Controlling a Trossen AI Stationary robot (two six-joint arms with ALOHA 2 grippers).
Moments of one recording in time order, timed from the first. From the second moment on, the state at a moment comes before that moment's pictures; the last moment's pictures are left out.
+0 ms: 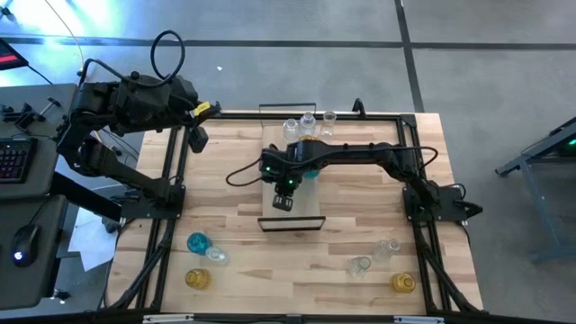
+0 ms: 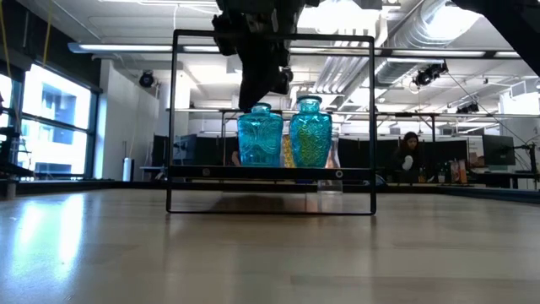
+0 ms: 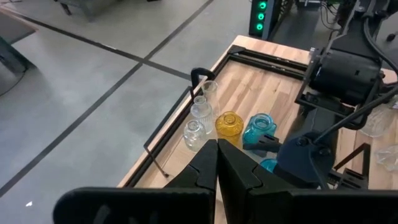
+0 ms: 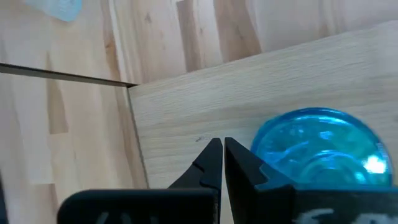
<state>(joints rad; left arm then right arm) 0.05 1.32 2.11 -1.39 -0.47 -0.19 -0.05 2.17 2.06 -1.09 -0.17 0.17</state>
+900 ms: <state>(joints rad) 0.05 1.32 2.11 -1.39 -0.47 -0.20 -0.11 2.17 2.06 -1.10 -0.11 0.10</state>
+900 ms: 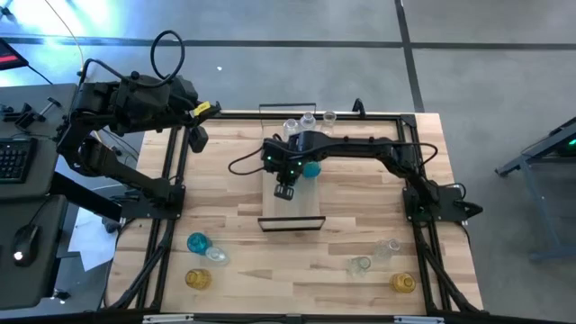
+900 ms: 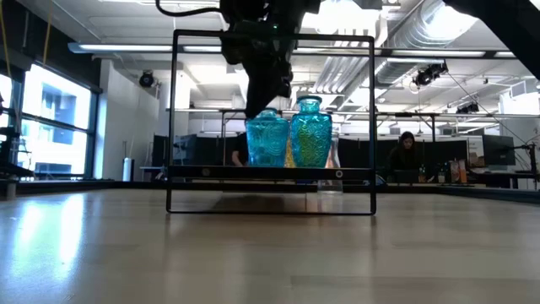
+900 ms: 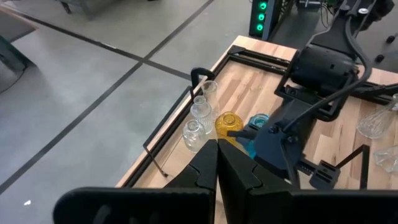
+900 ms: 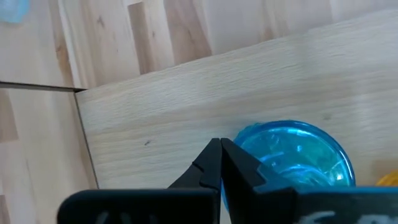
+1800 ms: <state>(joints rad) 0.05 1.32 2.11 -1.39 -0.46 -0.21 -0.05 2.17 2.06 -1.24 -0.04 0.15</state>
